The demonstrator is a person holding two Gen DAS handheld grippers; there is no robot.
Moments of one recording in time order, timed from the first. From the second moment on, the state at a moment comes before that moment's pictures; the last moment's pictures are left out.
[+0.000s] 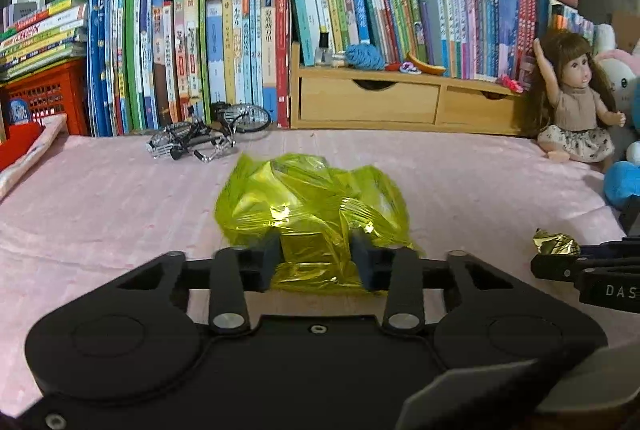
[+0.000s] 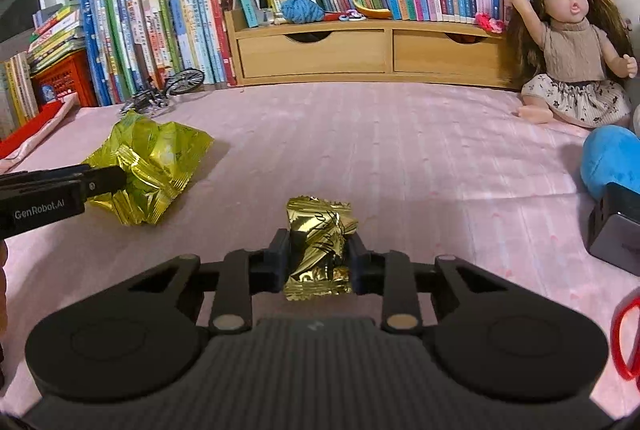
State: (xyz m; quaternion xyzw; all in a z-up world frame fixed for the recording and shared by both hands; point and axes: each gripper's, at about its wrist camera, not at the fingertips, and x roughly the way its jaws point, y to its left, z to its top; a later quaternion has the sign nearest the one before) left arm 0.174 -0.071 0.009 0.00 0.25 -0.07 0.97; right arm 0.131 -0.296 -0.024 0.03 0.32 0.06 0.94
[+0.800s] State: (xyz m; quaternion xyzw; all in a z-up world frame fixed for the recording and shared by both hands) left arm 0.156 -0.049 0.021 -0.06 0.29 -0.10 0.95; right arm 0.108 -0.291 -0.018 0.03 0.33 0.13 0.94
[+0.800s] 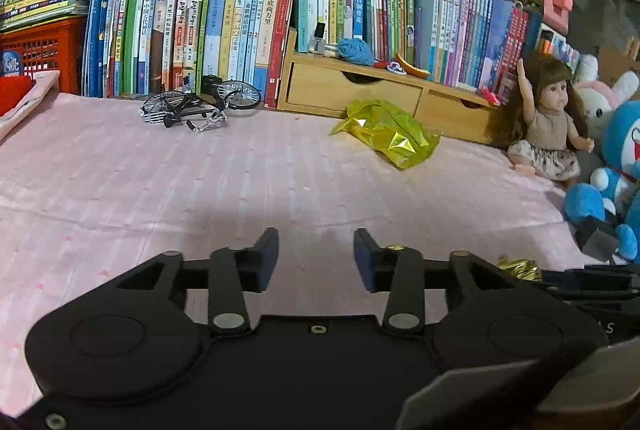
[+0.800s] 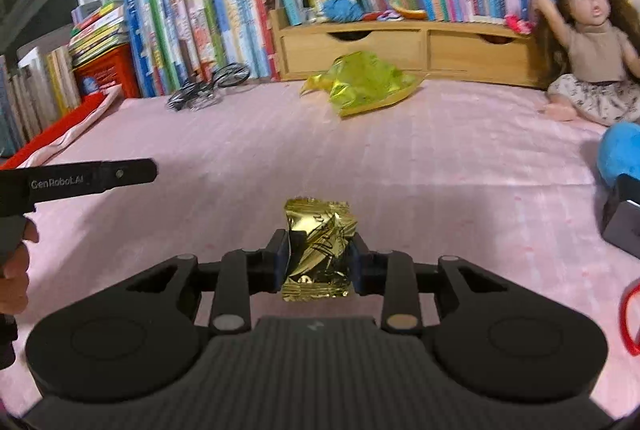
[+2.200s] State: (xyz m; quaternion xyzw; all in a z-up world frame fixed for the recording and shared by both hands) left arm 0.006 0.067 0.030 -0.11 0.25 -0.03 0.96; right arm 0.271 -0.212 -0.008 -0.10 0.30 0.11 0.94
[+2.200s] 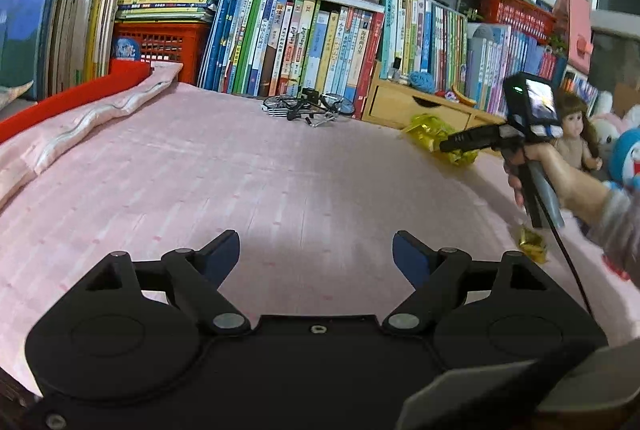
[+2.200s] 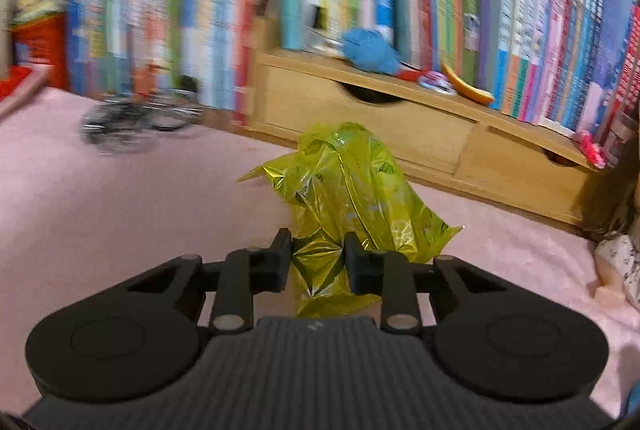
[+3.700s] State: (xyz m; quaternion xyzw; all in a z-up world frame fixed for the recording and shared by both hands) left arm 0.080 0.001 0.001 -0.19 0.30 0.01 0.93; right arm 0.128 -0.188 0.015 -0.04 0.29 0.21 0.93
